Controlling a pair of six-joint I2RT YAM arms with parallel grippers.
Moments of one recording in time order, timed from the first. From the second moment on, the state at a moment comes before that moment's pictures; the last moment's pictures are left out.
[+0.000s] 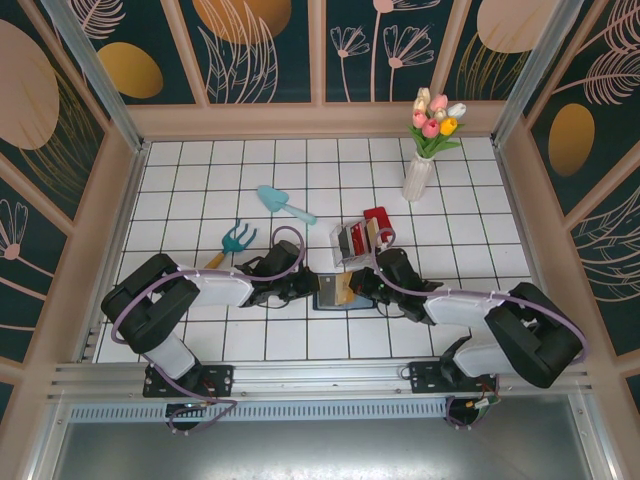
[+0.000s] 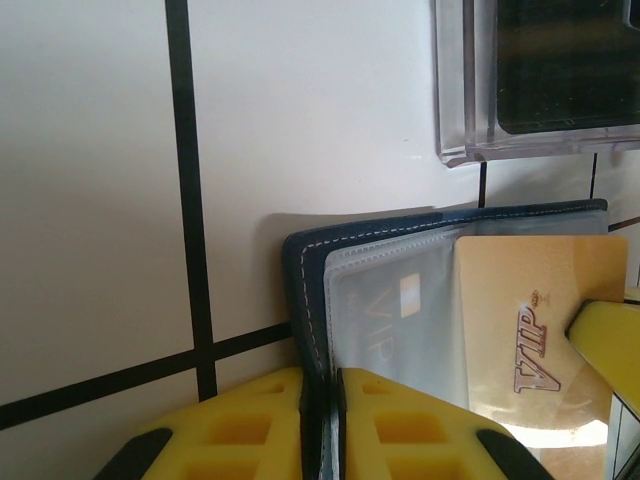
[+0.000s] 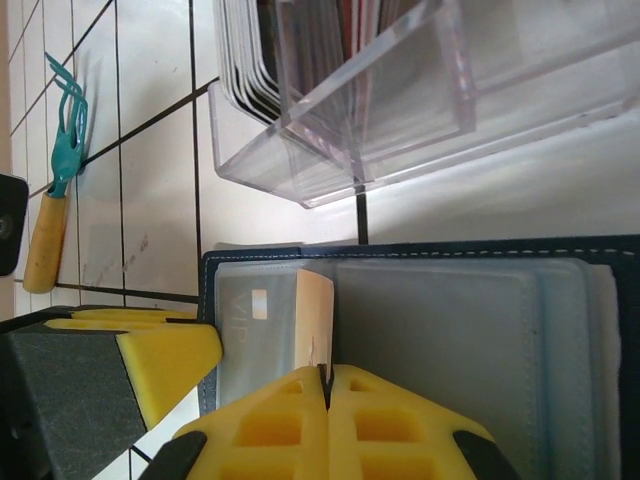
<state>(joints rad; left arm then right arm) -0.80 1.64 0.62 0.15 0.24 -0.98 0.71 1.32 0.34 0.27 -0.18 0.97</state>
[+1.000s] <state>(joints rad) -0.80 1.64 0.63 0.14 0.24 -0.98 0.72 1.42 0.40 0.25 -0.19 1.01</state>
